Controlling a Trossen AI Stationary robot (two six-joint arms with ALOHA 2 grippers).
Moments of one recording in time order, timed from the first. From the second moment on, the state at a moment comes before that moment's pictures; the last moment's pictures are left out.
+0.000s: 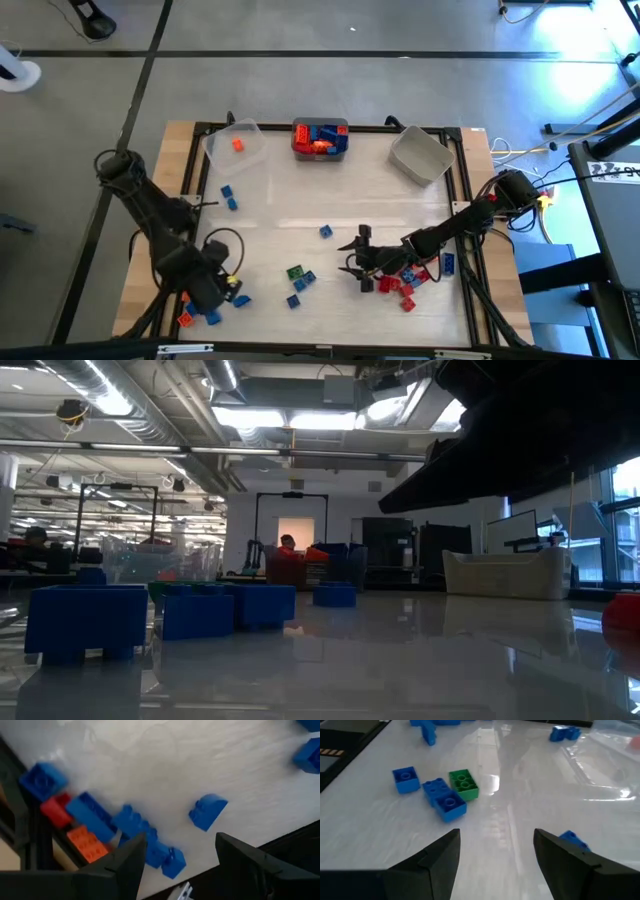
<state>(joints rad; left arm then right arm) -0.88 1.43 1.17 -1.16 -0.07 -2.01 0.48 1.68 0.70 0.48 0.43 0.14</state>
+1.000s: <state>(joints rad) -0.96 1.72 1.17 -1.09 0.05 -2.33 0.48 1.68 0.70 0.50 0.40 0.14</state>
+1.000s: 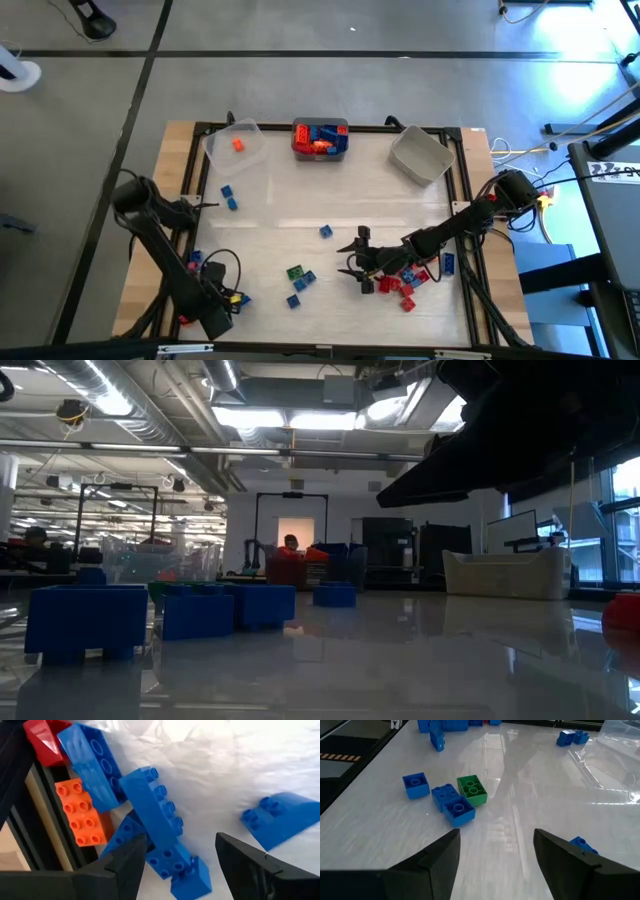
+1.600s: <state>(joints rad) -0.98 1.76 1.06 -0.97 0.05 -2.36 0.48 1.68 0.70 0.51 0.39 0.14</state>
